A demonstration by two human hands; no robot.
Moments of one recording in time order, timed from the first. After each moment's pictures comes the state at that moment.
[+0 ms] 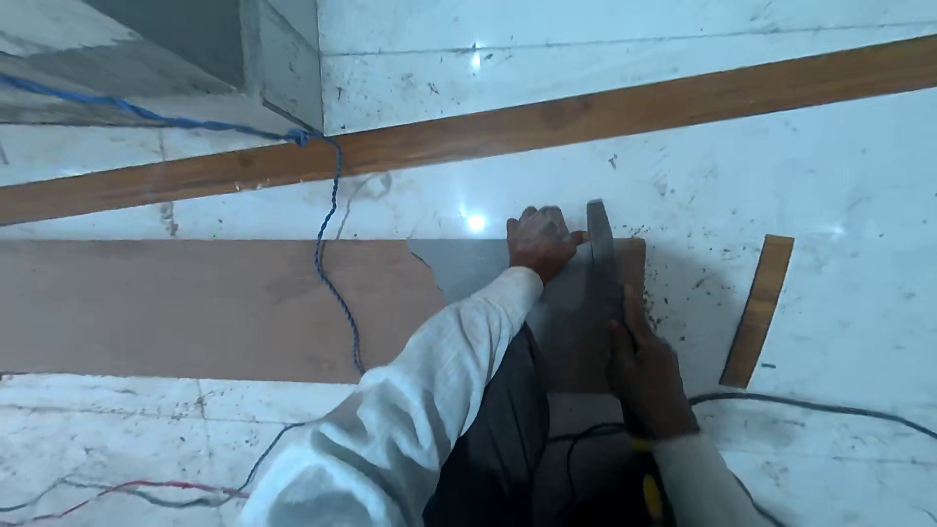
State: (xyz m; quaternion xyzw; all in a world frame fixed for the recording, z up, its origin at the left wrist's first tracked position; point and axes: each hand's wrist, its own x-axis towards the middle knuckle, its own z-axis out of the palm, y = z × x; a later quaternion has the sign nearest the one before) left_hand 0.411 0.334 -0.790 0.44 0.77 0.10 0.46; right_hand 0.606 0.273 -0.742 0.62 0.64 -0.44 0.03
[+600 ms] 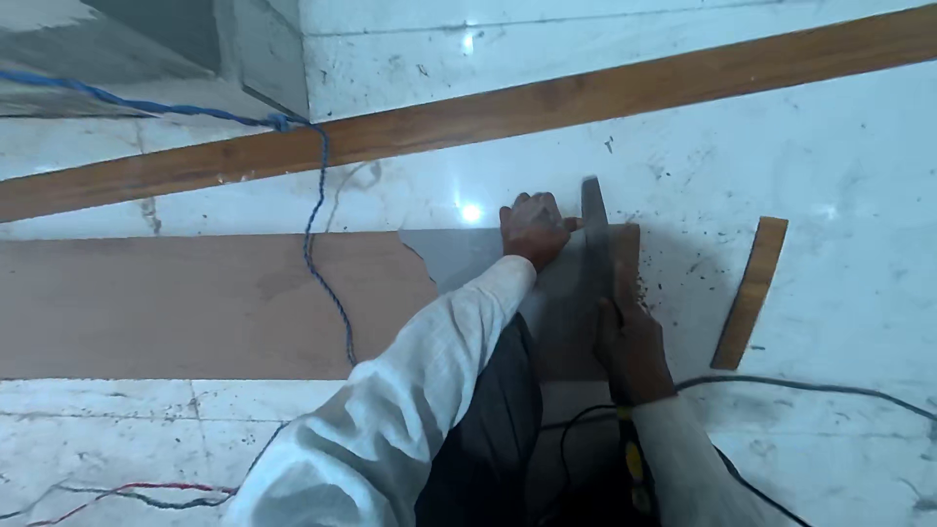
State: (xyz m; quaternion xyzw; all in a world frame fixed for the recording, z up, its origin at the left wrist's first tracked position) left_hand 0.416 0.332 -0.791 0.43 0.77 0.09 0.47; right_hand 0.603 0.270 -0.751 0.61 0.69 -0.38 0.01
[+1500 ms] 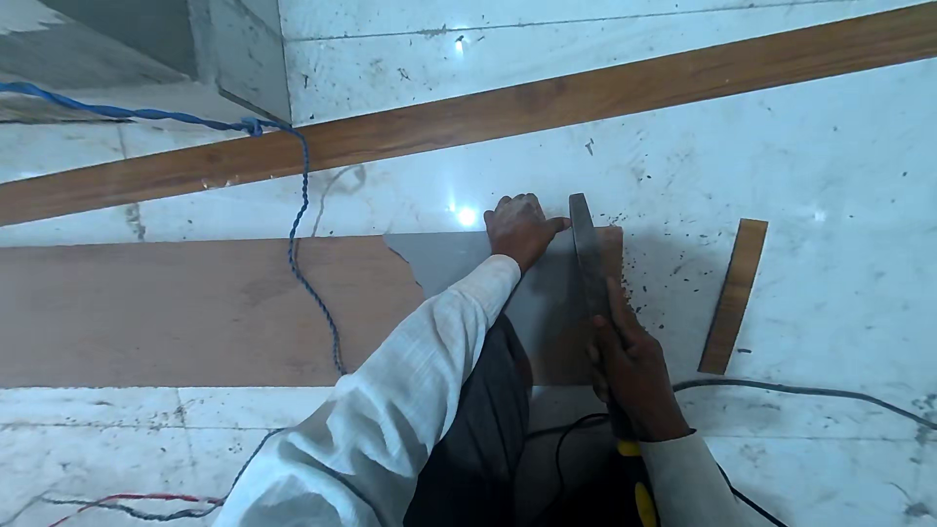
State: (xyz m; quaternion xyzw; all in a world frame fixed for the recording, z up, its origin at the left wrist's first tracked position) left_hand 0.420 0.340 -0.789 0.38 0.78 0.09 0.48; right_hand 0.625 0.268 -0.737 0.64 0.46 -0.62 -0.05
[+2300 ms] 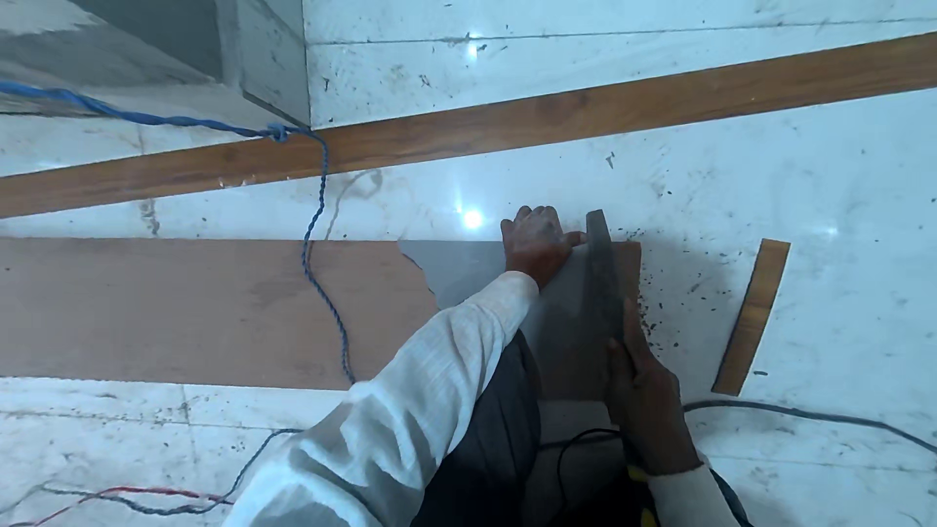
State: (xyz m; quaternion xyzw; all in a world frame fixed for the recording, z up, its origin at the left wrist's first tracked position) left_hand 0.417 0.338 -0.788 0.42 0.77 0.09 0.47; right_hand 0.618 0.260 -0.737 0.62 0.66 -0.41 0.02
